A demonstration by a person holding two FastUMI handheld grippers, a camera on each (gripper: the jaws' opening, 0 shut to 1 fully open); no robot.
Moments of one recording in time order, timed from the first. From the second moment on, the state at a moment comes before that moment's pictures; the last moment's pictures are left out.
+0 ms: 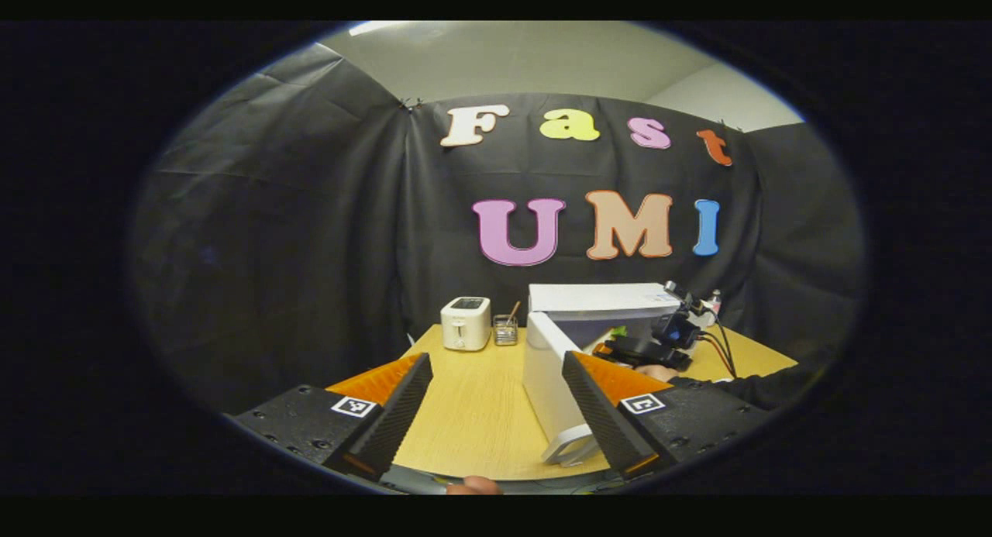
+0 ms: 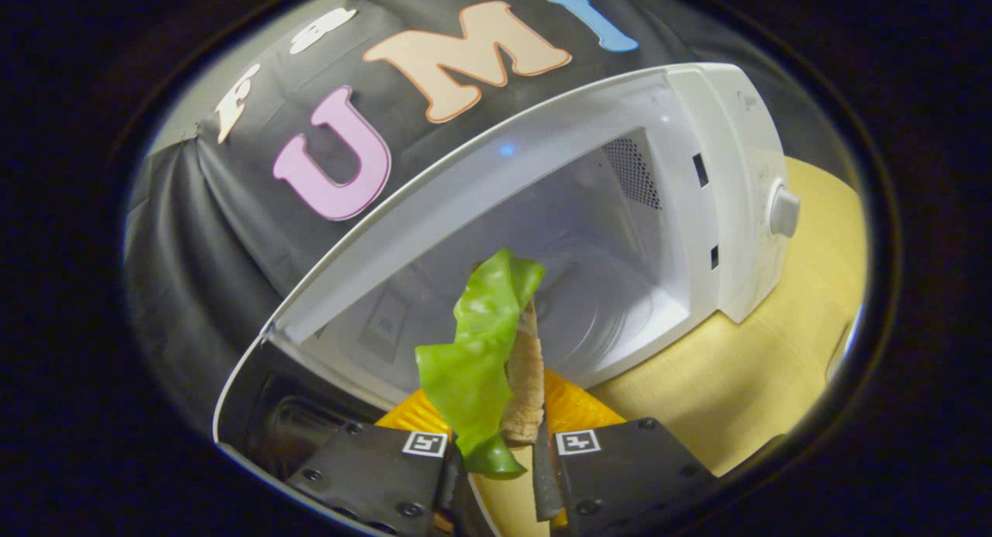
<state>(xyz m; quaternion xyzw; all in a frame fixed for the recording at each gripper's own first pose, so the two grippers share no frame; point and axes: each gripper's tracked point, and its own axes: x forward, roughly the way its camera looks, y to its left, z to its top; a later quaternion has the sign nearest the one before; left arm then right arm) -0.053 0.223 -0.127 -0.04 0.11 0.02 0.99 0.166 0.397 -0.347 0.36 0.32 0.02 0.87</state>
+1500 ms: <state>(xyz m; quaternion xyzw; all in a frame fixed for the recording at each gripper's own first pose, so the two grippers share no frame) -0.066 0.240 -0.148 -0.04 0.17 0.04 0.98 0.249 0.372 -0.392 0.26 0.24 -0.08 0.93</state>
